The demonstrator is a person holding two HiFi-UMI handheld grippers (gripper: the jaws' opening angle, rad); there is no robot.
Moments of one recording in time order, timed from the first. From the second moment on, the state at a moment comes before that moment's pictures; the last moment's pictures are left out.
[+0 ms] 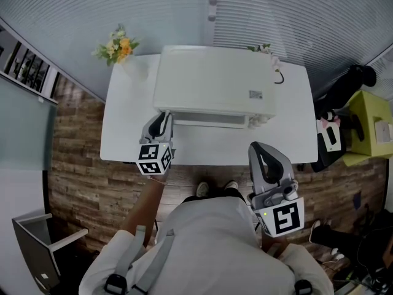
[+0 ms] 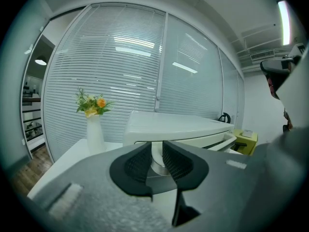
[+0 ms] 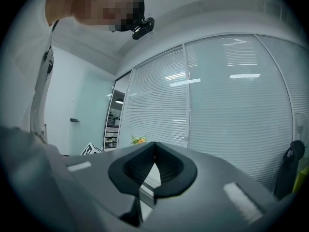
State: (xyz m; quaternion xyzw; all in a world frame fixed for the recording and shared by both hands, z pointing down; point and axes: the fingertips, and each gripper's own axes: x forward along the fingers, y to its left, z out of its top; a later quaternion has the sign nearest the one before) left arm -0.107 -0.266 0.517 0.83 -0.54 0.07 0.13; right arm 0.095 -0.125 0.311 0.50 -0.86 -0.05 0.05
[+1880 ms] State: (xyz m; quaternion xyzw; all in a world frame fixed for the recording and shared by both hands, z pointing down) left arm -0.080 -0.195 0.368 0.88 -0.48 -0.01 0.04; right arm 0.094 -0.119 0.310 0.51 -0.86 -0.06 0.07
